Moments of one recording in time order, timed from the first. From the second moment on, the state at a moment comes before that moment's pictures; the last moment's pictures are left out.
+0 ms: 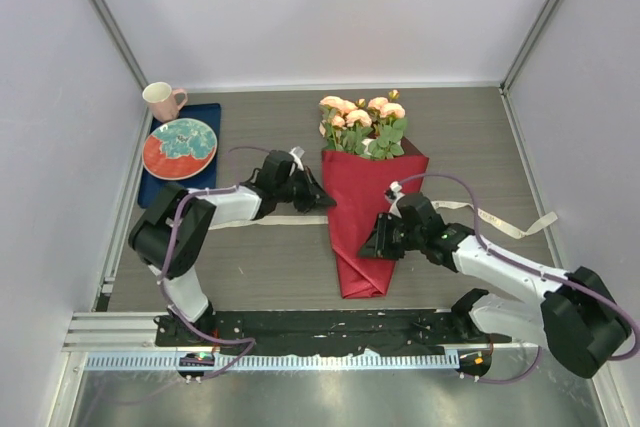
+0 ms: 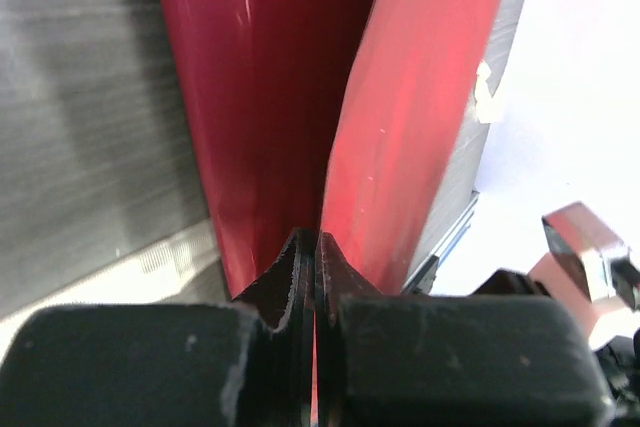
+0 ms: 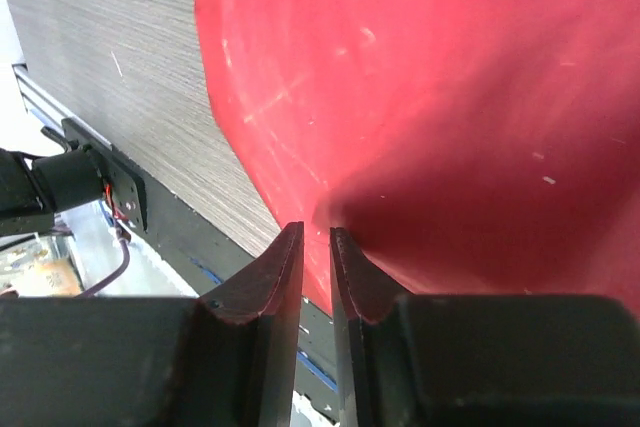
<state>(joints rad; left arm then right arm) -0.55 1.73 0.84 0.25 0.45 -1.03 0.60 1.07 0.47 -0.20 -0.35 0.77</state>
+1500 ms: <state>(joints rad) -0.12 1.05 0.78 -0.75 -0.13 -1.02 -0.39 1.23 0.67 -0.54 0.45 0.87</state>
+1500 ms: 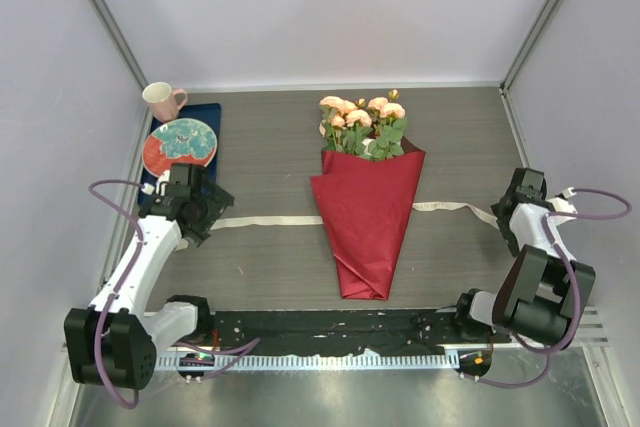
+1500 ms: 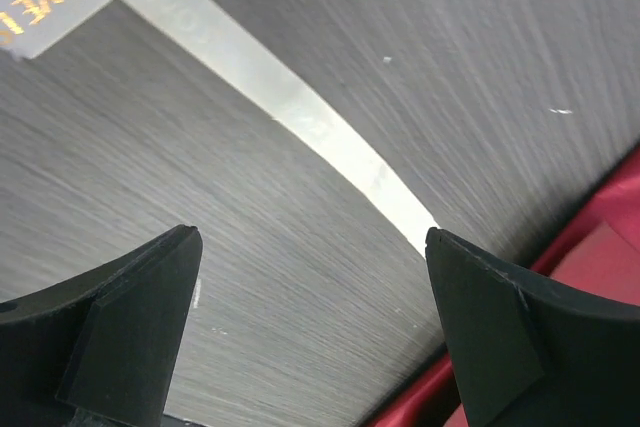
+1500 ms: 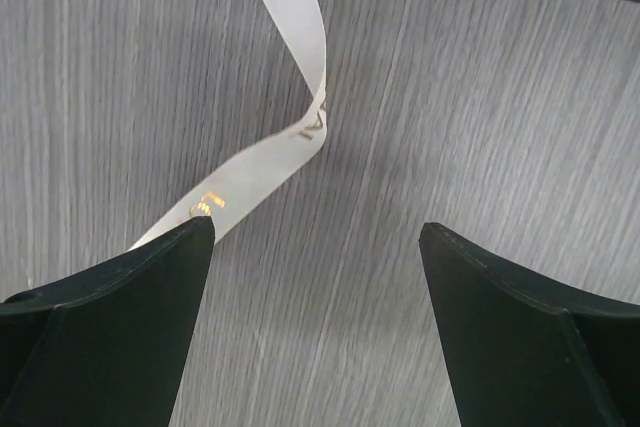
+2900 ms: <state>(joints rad) -0.09 1.57 0.91 -0.76 -0.26 -1.15 -0.41 1.44 0.73 -0.36 0.48 0.87</state>
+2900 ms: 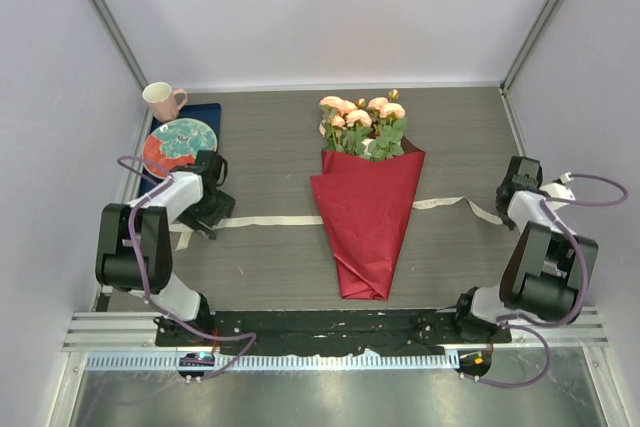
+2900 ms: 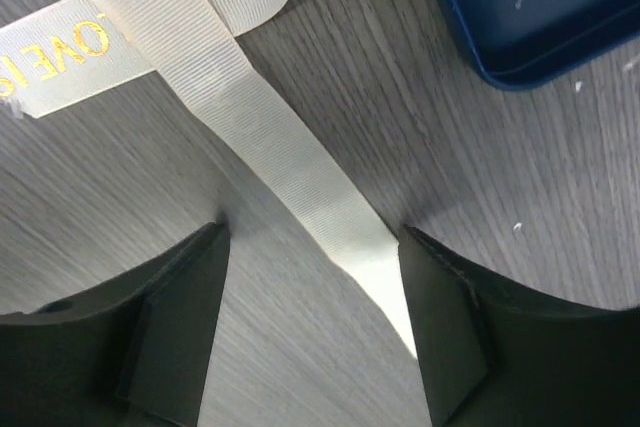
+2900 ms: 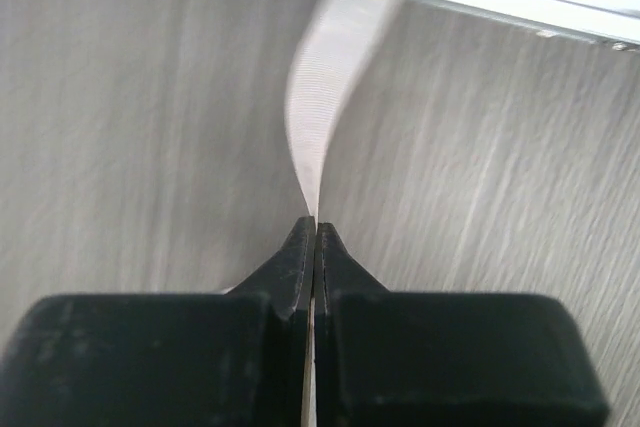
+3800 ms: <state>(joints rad) -0.24 1.32 0.66 -0.54 -0.25 -1.09 0.90 1.41 0.97 0.03 0.12 0.60</state>
